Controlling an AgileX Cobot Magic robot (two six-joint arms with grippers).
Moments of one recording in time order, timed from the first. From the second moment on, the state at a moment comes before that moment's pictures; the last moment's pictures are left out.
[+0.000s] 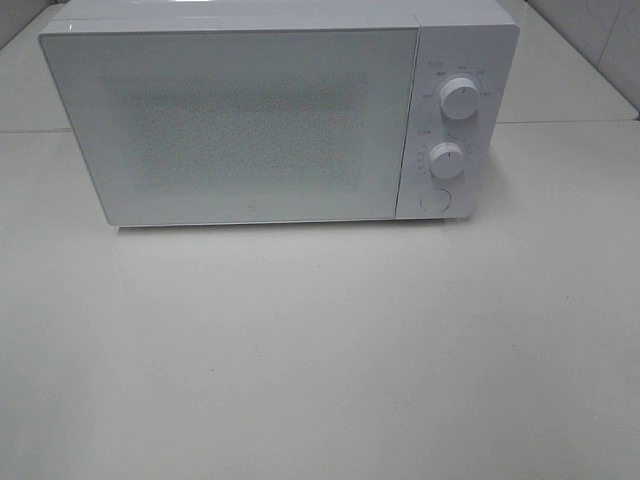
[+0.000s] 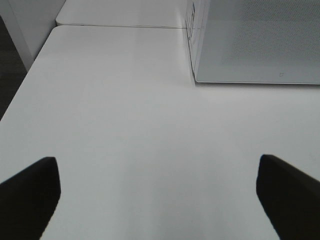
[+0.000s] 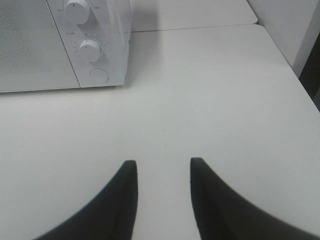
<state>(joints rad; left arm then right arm) 0.00 0.00 -0.52 -0.04 1.07 0.00 -0.02 0.00 -0.49 -0.01 0.97 0.00</state>
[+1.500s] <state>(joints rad) 0.00 0.00 -0.52 -0.04 1.07 0.00 -0.02 0.39 -0.30 -0.02 0.00 -0.03</state>
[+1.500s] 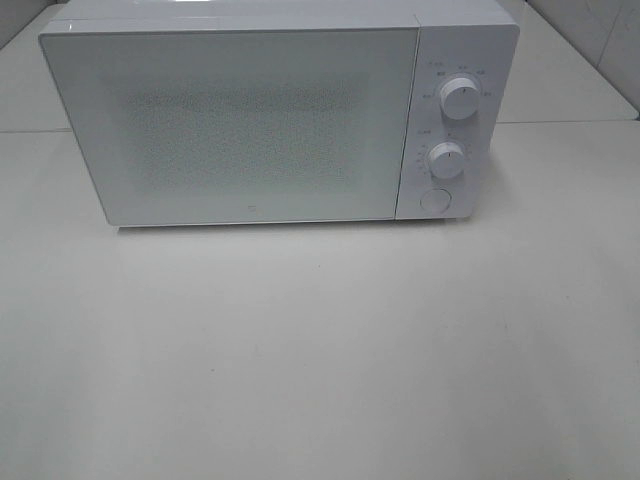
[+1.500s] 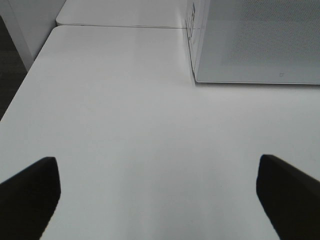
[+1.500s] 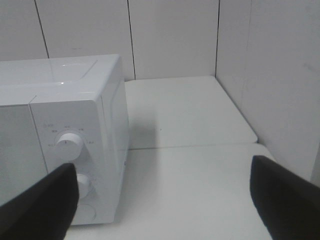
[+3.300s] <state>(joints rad) 0.00 0.00 -0.52 -0.04 1.07 0.00 0.50 1.86 -0.47 0.41 -1.21 -0.14</state>
